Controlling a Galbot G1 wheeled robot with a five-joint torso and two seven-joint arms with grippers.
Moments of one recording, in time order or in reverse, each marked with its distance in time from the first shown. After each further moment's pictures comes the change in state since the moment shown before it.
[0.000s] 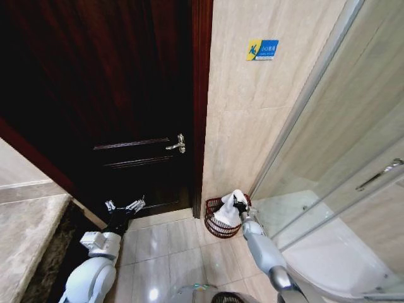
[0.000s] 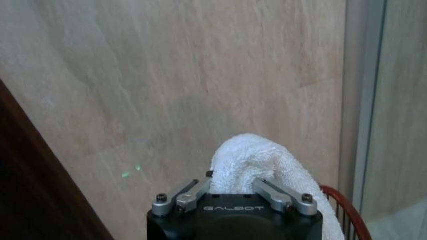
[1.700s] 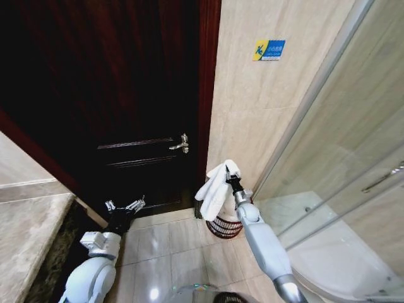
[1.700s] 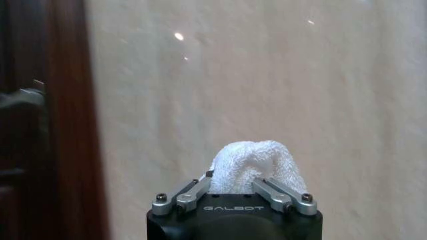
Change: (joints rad) left arm 0.000 0.000 0.000 0.000 0.000 0.000 0.000; right arm -0.103 -0.013 -0.074 0.541 -0.121 0.074 0.139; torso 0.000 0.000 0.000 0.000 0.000
